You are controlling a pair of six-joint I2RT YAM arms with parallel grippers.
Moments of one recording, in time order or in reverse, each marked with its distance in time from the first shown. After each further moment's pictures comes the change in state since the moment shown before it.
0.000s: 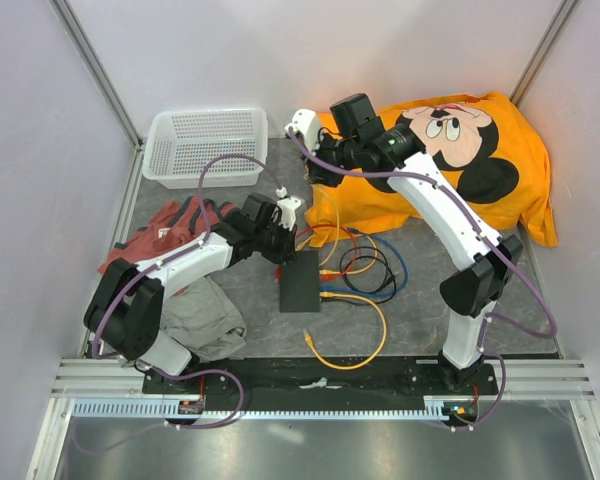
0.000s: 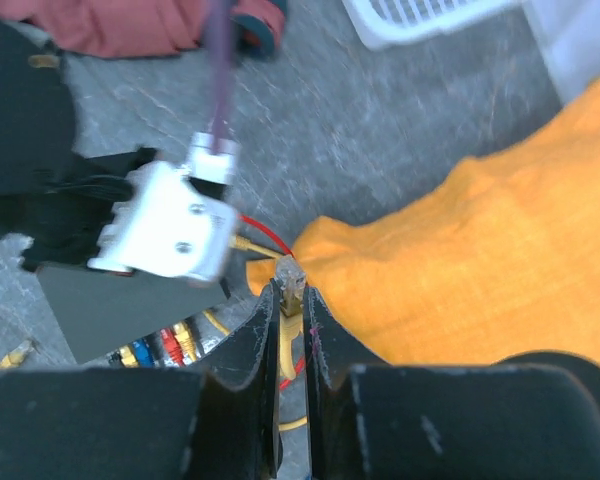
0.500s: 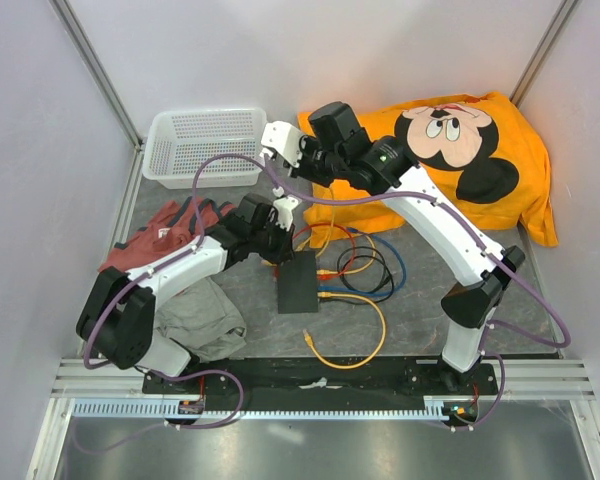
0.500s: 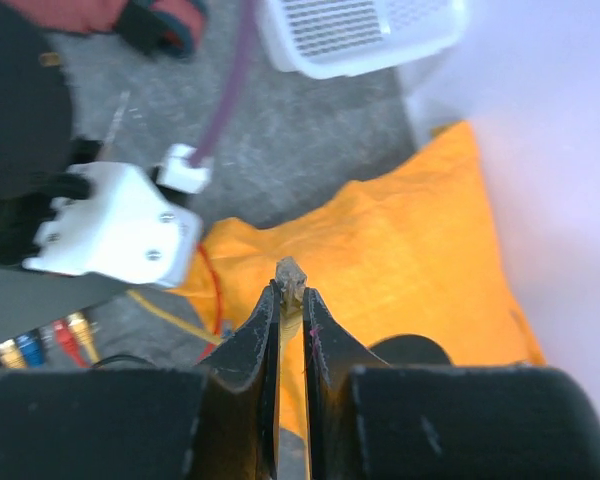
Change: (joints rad) left arm 0.000 -0.064 -0.006 -0.005 -0.018 0.017; right arm 0.194 -0.066 0.025 0.012 0.329 -0.211
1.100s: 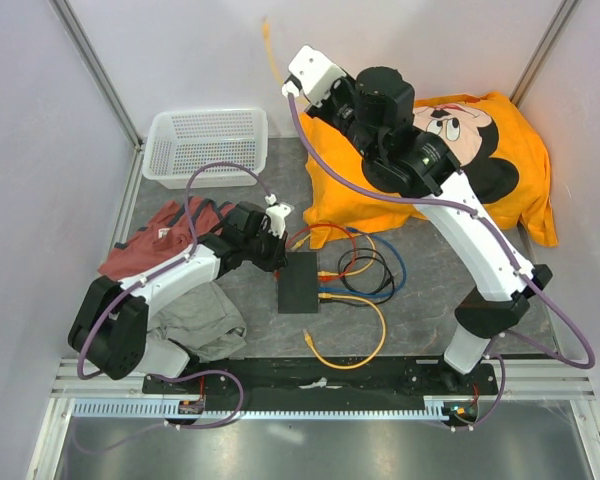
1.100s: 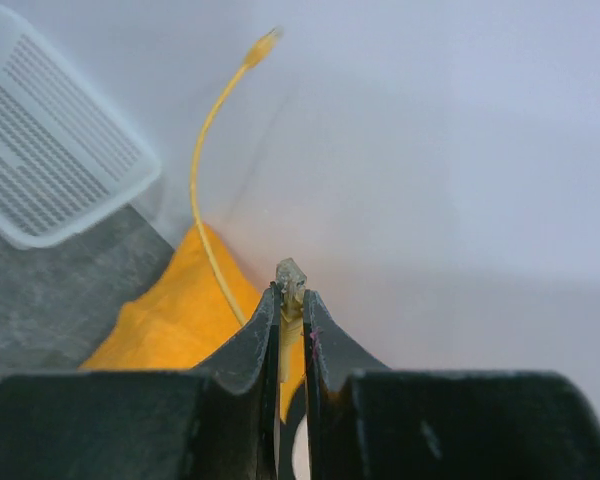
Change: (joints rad) left arm 0.018 -0.071 -0.095 0.000 0.000 -0.003; right arm 0.000 -0.072 0.162 0.365 0.338 -0.041
